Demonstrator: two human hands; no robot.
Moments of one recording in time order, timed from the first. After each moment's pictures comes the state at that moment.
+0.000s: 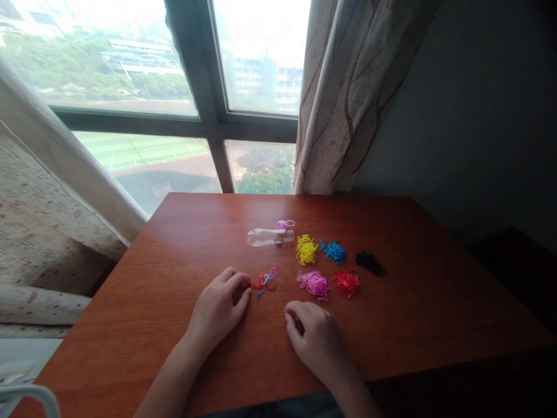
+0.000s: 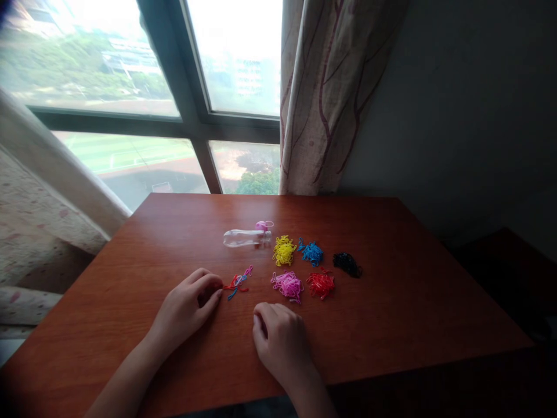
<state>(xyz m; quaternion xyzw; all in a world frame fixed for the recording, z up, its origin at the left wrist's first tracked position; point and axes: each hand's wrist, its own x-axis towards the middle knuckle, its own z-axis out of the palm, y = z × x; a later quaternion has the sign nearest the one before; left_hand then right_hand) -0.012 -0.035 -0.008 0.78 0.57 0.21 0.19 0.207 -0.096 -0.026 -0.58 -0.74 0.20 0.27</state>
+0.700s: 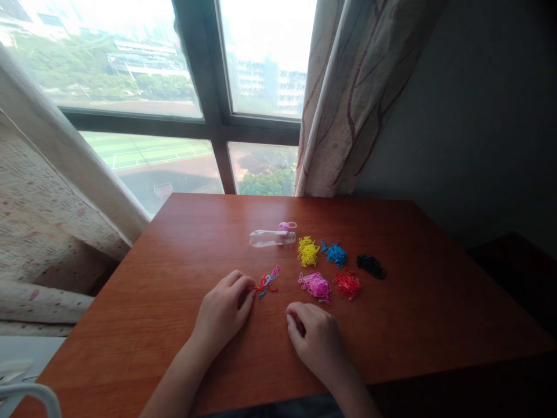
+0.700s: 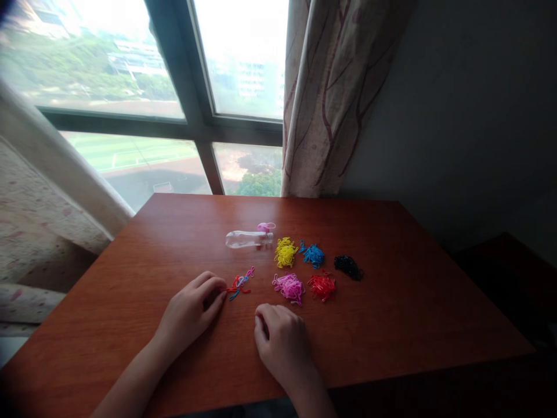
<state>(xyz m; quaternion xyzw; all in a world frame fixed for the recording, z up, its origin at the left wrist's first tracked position) -0.007 -0.043 -0.009 0.79 0.56 0.19 0.16 0.207 -0.097 -0.028 -0.58 -0.74 0.20 0.27</state>
